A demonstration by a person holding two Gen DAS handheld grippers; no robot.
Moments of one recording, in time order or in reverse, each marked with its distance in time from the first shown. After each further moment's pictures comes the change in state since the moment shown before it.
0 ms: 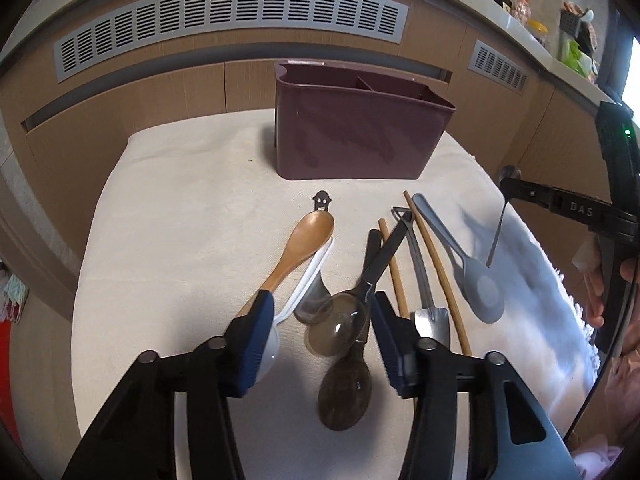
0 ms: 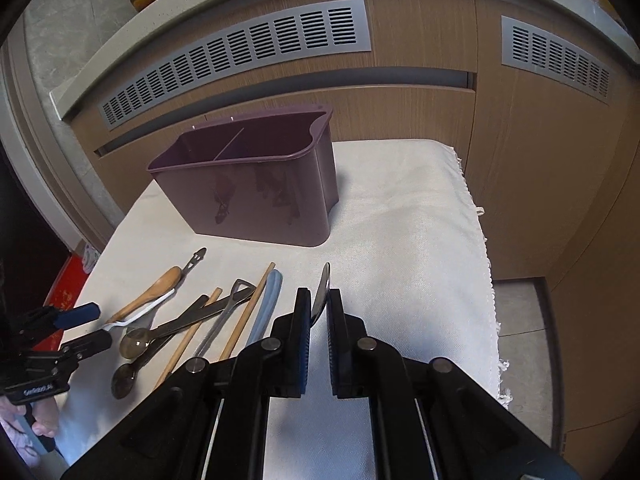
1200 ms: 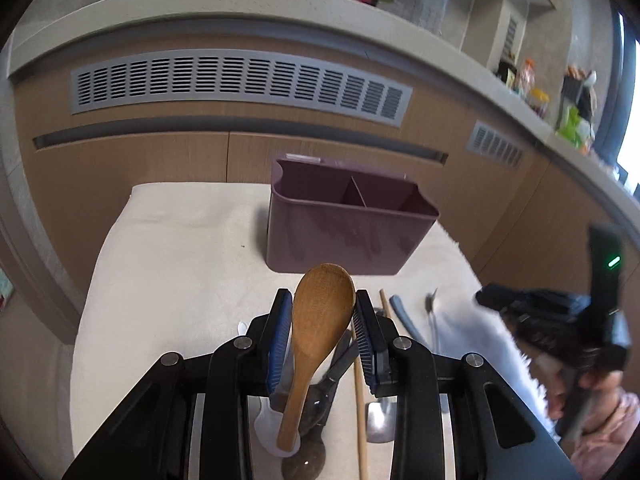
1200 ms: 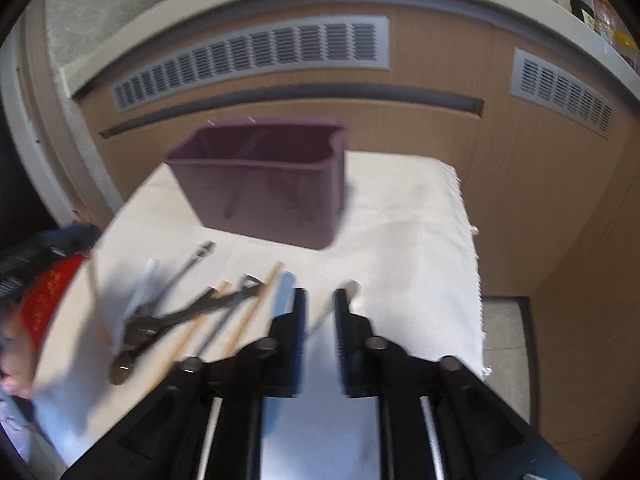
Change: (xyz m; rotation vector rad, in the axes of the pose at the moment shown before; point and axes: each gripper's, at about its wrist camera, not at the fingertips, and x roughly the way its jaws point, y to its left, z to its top) left arm -0.043 -0.001 0.051 -0.120 -0.213 -0.045; right arm -0.008 0.017 0.001 -0.091 0.000 -0.068
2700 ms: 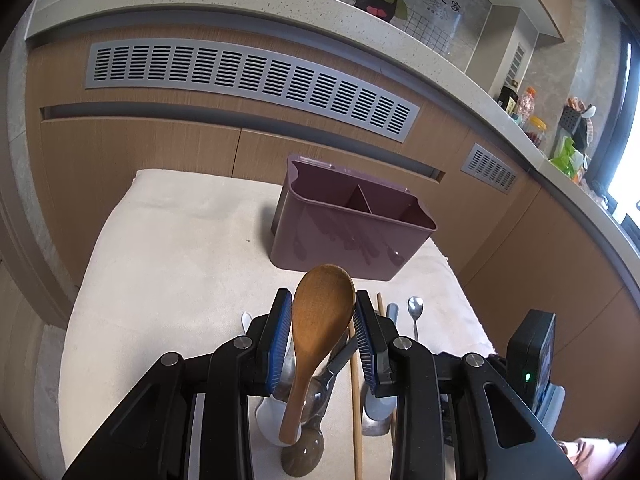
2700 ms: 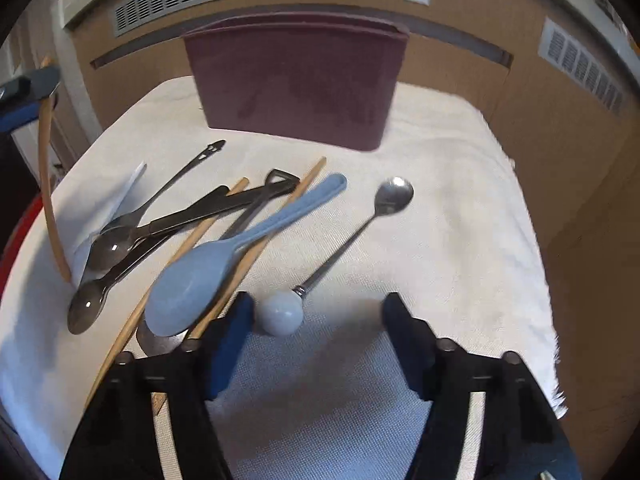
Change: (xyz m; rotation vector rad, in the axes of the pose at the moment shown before) left arm -0.013 0.017 -0.010 -0.075 -0.020 -0.051; right arm 0.038 0.065 -0.062 -0.096 0.118 -0.087
